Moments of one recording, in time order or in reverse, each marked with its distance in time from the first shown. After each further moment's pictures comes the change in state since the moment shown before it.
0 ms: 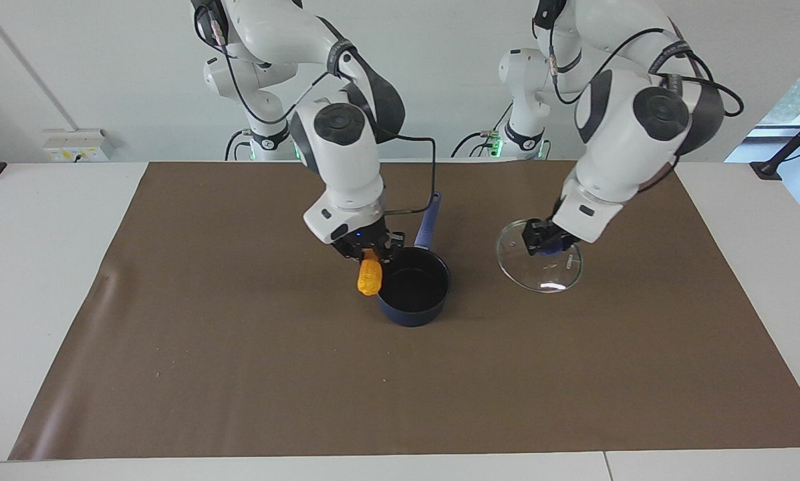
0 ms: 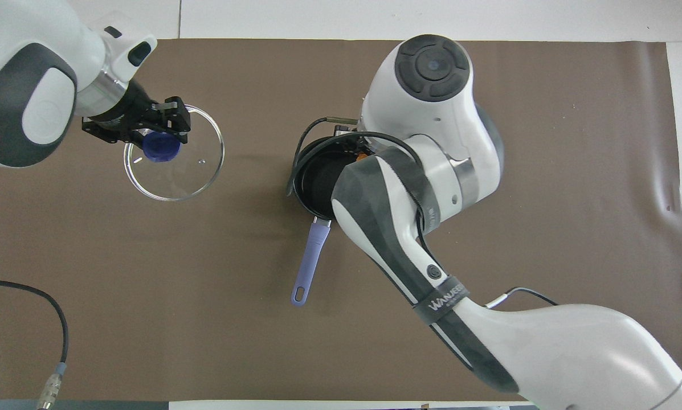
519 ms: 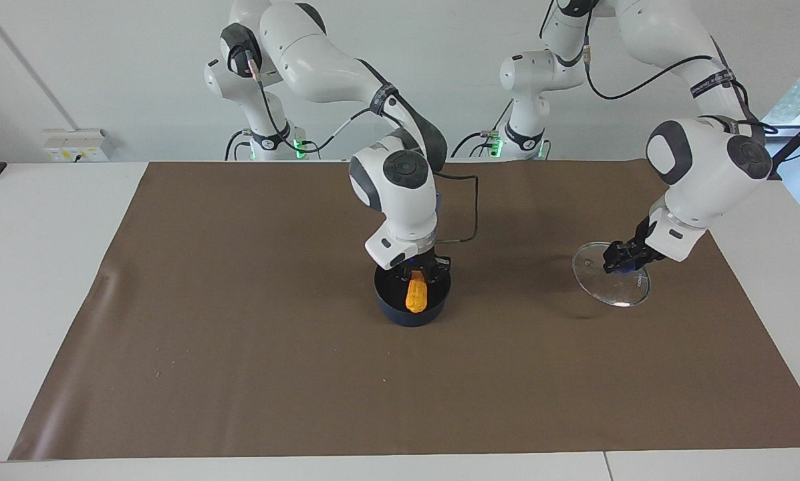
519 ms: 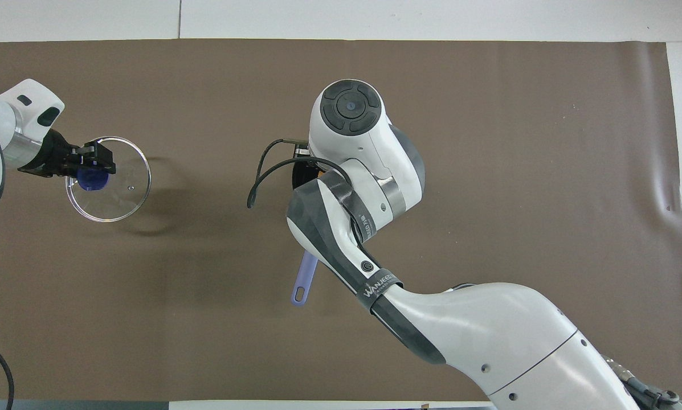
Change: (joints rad) left arm 0.239 -0.125 -0.001 -0.462 0.000 0.374 0.236; right arm 0.060 0.110 -0.001 -0.012 0.000 0.103 0.056
